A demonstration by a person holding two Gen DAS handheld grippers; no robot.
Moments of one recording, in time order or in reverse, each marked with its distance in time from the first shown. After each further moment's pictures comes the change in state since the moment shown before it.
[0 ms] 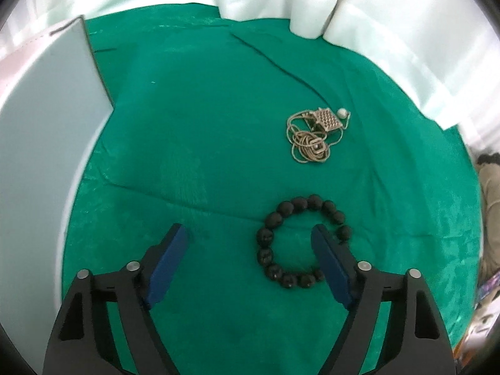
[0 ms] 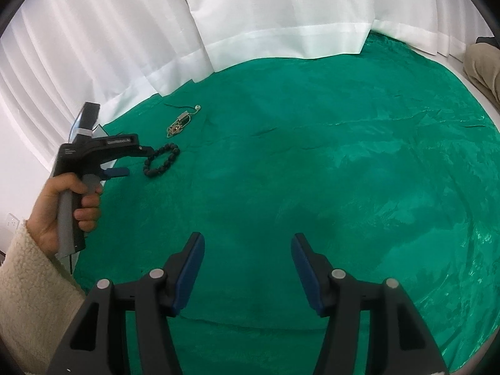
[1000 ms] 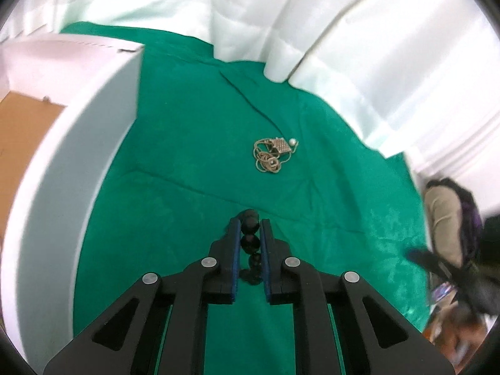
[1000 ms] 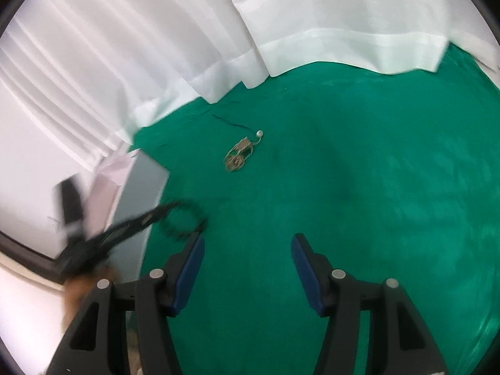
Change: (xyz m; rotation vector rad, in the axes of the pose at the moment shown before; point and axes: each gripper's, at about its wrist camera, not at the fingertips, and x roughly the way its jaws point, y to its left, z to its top) left arm -0.094 0.048 -0.034 -0.113 -0.134 -0.257; right arm 0.054 0.053 0.134 -0.035 0.154 0.198
